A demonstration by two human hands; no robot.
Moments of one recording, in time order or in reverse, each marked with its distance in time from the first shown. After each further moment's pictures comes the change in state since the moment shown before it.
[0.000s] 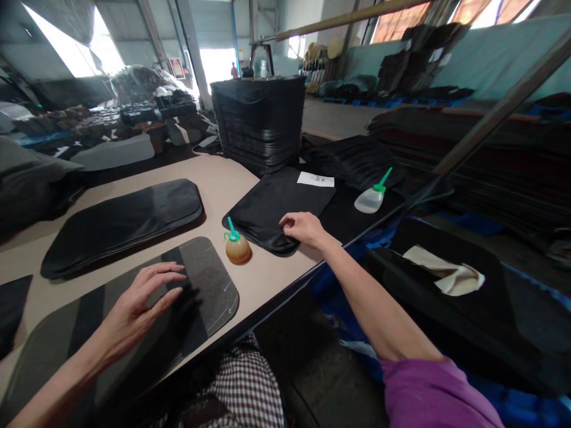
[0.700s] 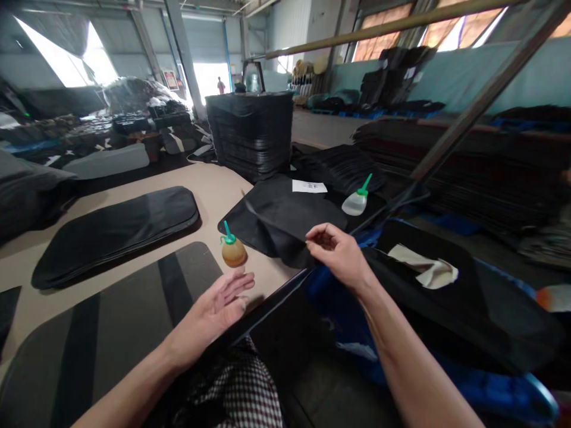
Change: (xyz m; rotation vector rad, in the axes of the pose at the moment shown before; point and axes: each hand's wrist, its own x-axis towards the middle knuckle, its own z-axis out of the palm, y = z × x) left_hand 0.030 0.102 0.075 -1.227 -0.273 -0.391; right_hand -0.120 -0.051 -0.057 0.580 0.331 0.083
